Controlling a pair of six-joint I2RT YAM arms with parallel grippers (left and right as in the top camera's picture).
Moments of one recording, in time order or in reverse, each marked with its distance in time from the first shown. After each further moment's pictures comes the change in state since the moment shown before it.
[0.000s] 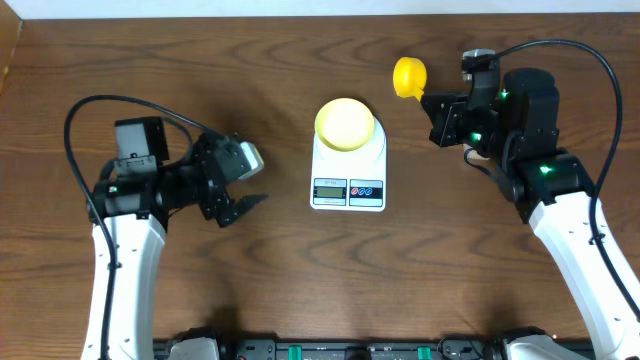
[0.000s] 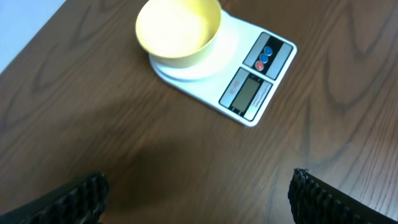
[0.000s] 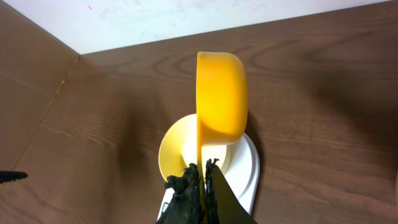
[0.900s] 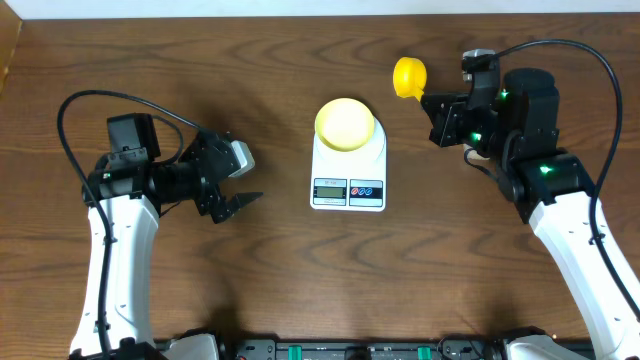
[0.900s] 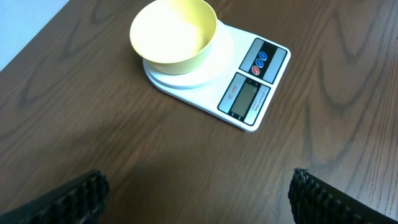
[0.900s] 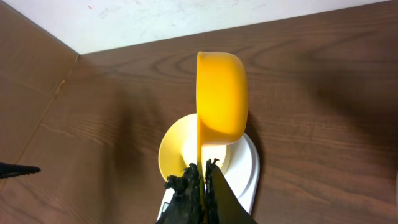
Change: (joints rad) left arm 0.066 0.094 0.000 0.003 0.121 0.132; right arm 0.000 0.000 0.000 0.000 0.000 0.000
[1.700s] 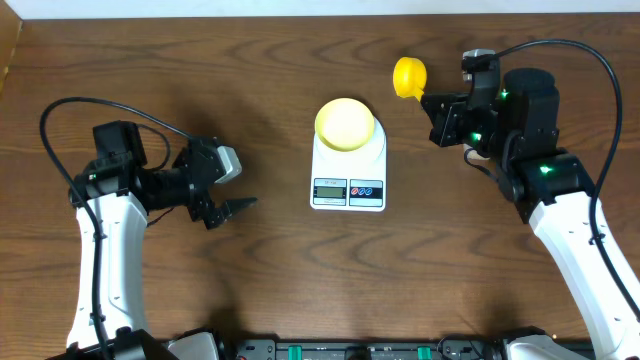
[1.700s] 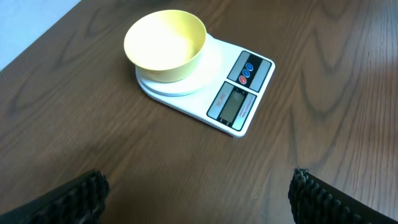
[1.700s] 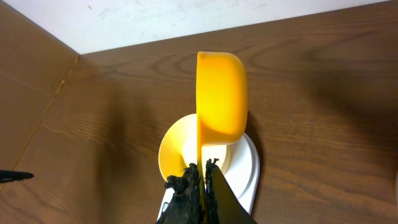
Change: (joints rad) left arm 0.084 0.024 0.000 -0.096 0.117 0.130; right arm 0.000 0.000 0.000 0.000 0.000 0.000
